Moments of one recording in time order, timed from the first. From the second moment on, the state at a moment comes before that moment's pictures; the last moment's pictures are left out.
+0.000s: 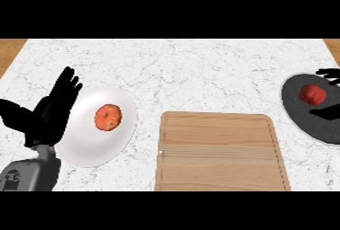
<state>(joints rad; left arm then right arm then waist) -0.19 0.19 0.07 -1.59 0.14 0.07 0.24 -0.68 -0.62 -0.42 -0.40 0.85 -0.06 -0.50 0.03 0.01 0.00</state>
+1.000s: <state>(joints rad) -0.17 0.19 0.08 -1.61 0.13 0.07 0.24 -0.58 -0.94 -0.78 -0.17 0.45 0.48 -0.74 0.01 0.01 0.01</state>
